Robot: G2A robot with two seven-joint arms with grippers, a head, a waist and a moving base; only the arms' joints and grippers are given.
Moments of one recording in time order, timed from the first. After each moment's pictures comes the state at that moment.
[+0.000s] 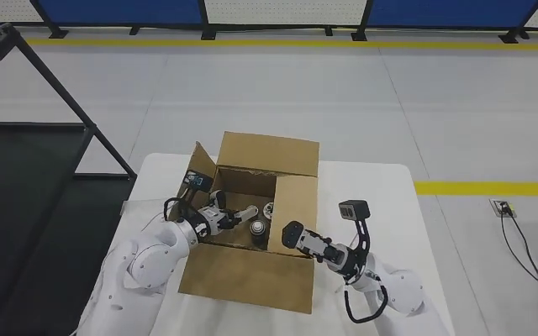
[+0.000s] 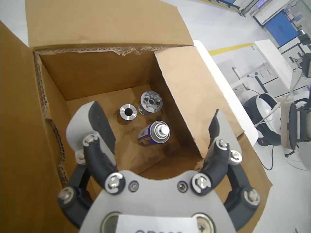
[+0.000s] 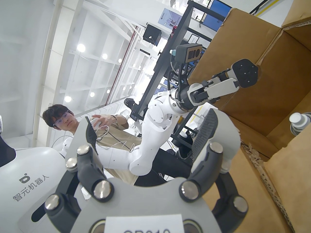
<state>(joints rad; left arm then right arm) 0.95 -1.21 -1.34 -1.63 0.69 -0.27 -0.71 -1.10 -1.42 1.36 -1.56 0.27 -0.53 0.96</state>
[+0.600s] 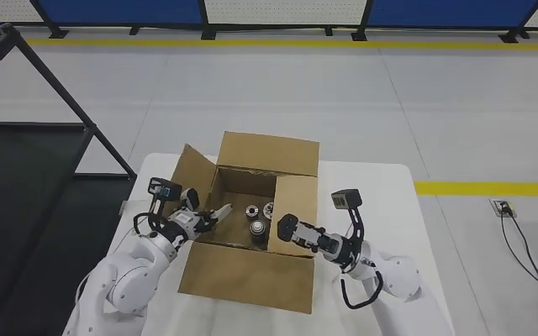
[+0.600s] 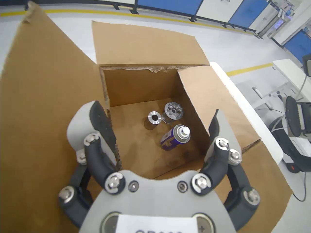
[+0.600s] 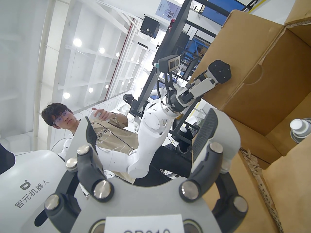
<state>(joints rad) 1.15 -1.19 -1.48 -1.79 0.86 -0.25 -0.49 -1.00 -1.40 1.31 -1.51 0.29 -0.49 0.98</state>
